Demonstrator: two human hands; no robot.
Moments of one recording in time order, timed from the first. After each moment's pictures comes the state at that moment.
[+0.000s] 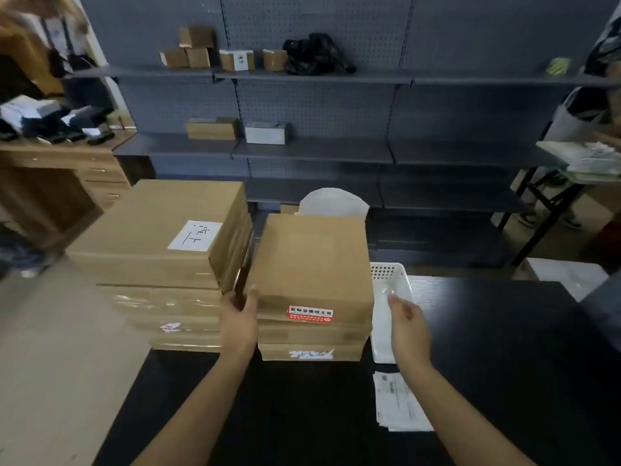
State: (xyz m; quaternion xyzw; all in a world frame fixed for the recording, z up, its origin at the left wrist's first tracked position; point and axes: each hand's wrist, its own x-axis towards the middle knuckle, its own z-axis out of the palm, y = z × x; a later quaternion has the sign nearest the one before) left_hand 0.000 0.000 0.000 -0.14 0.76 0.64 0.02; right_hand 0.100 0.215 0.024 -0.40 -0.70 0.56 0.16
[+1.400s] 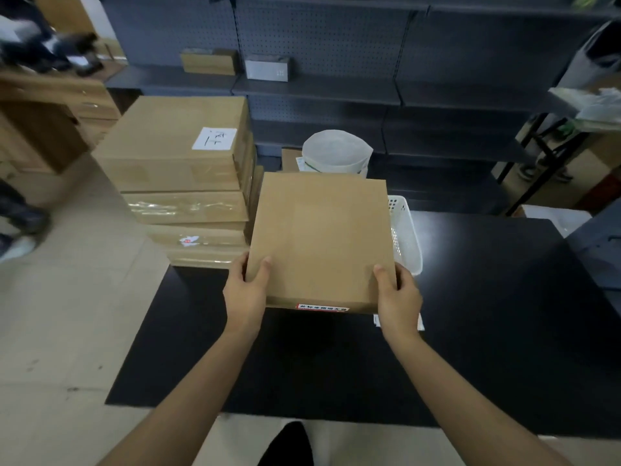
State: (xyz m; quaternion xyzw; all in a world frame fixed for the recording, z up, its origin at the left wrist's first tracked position) left_hand 0.113 -0.047 -0.020 -0.09 0.74 0.66 0.02; right_hand 0.189 0.152 -0.019 -0.36 -0.69 0.59 0.20
